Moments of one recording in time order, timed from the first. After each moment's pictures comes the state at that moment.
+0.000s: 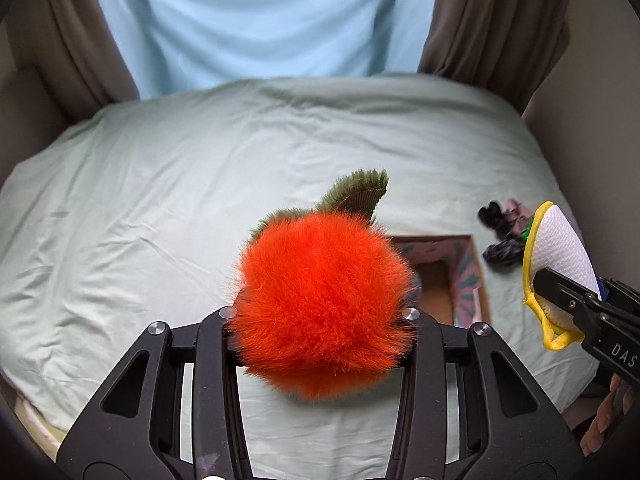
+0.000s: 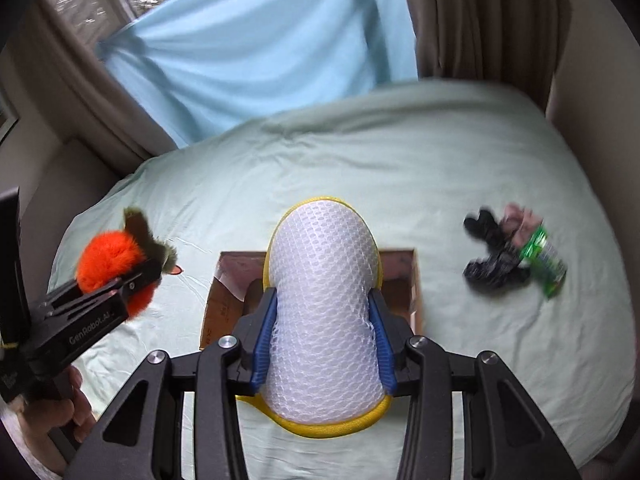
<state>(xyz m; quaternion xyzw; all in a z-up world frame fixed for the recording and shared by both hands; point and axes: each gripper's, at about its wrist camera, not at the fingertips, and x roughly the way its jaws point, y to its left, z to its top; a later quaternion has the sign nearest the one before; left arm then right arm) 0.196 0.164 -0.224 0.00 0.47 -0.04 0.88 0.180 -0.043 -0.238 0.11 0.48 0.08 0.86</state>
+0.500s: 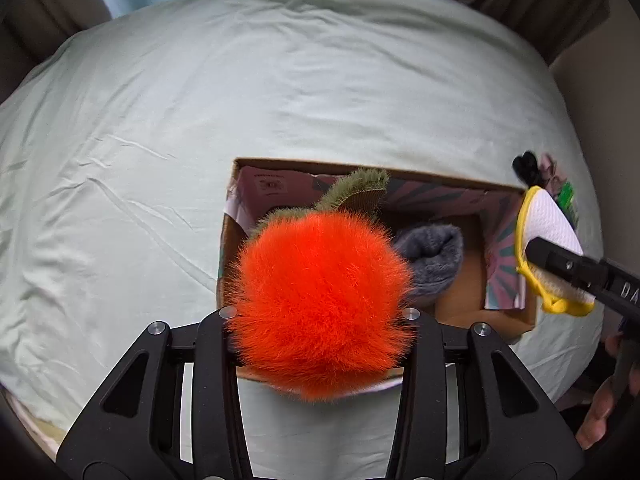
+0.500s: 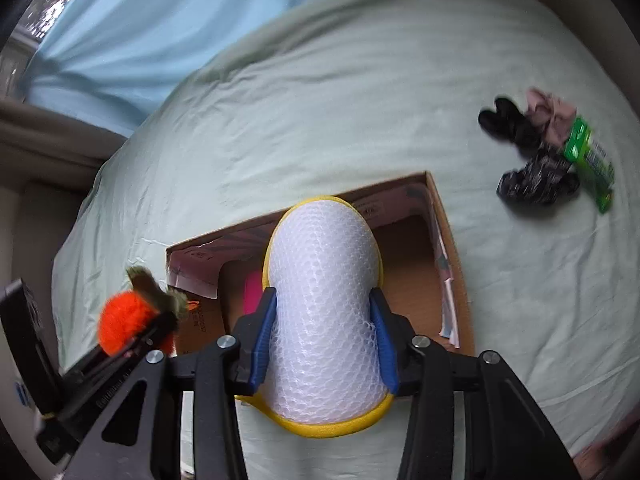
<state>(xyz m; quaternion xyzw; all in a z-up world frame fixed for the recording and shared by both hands) 0.258 0.183 -0.345 -0.03 0.59 -0.04 0.81 0.252 -0.049 -0.357 0.23 0.60 0.03 0.77</state>
